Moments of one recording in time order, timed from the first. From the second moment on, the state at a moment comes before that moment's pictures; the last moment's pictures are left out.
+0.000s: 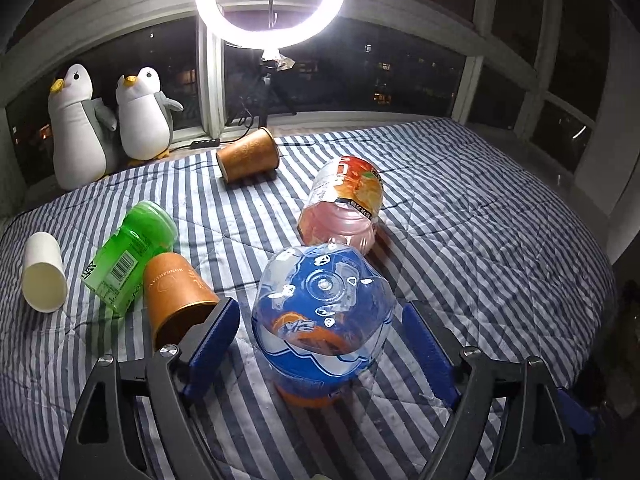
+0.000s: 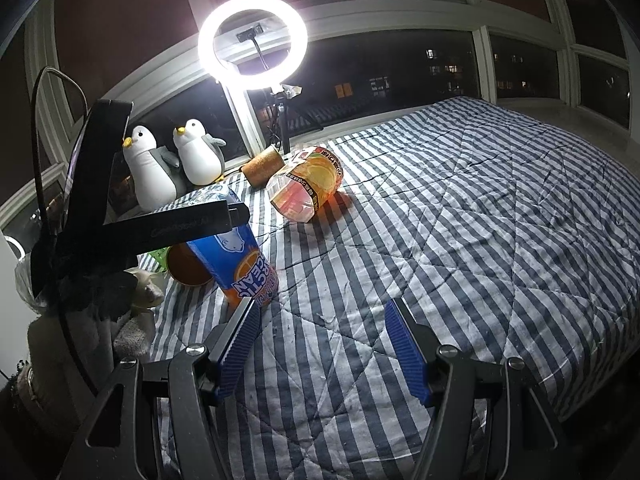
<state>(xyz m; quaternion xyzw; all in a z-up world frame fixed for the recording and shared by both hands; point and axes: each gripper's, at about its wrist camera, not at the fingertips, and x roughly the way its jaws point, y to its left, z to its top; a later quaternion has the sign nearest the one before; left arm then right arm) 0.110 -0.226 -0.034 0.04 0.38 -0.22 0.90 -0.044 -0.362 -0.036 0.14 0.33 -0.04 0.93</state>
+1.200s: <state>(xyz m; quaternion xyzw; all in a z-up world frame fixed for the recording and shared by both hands) -0.071 -0.056 0.037 0.00 0.22 -0.02 0.97 -0.072 -0.288 0.009 0.03 0.23 0.01 0.97</state>
